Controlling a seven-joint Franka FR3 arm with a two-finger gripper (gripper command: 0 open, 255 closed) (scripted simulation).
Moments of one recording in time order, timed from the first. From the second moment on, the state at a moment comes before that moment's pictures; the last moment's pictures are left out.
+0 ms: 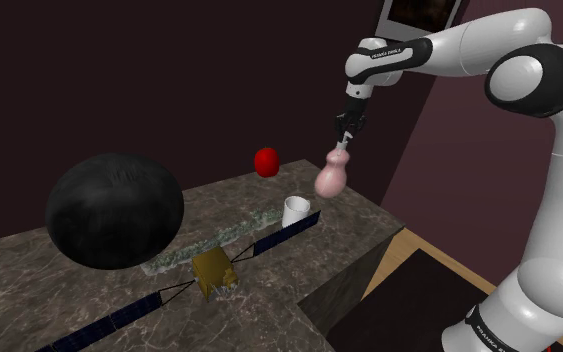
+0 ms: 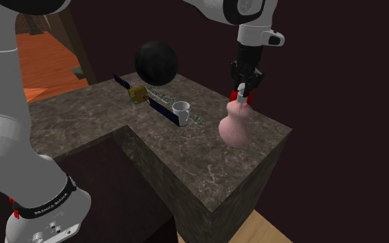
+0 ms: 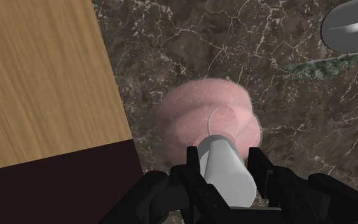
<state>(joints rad) -0.16 0.37 -0.14 -1.54 0.05 1.90 -0.06</state>
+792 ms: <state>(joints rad) -0.16 0.36 -0.14 -1.47 0.05 1.81 -0.06</state>
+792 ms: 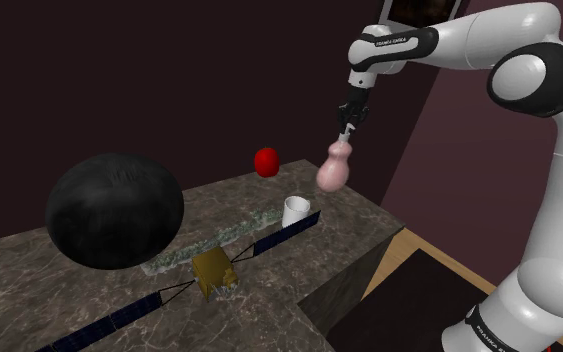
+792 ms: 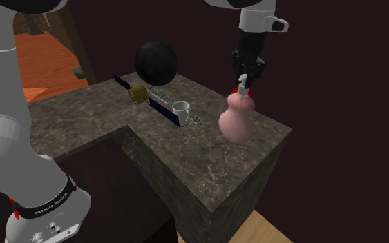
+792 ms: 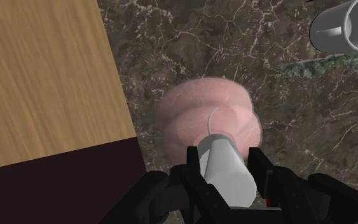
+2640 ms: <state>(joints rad) -0.16 0.37 -0.14 -1.07 0.05 1.42 -0.04</state>
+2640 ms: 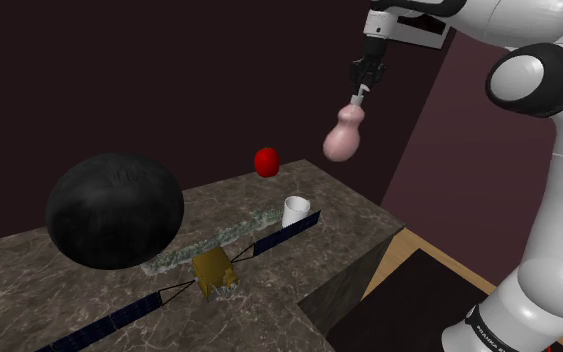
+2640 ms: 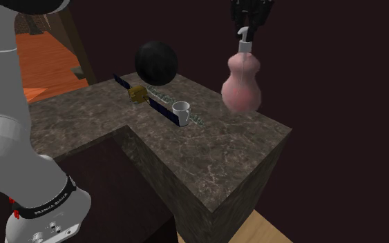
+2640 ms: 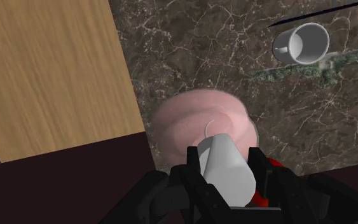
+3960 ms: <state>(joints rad) -0.02 -0.17 -0.03 -1.39 -0.01 1.21 0.19</state>
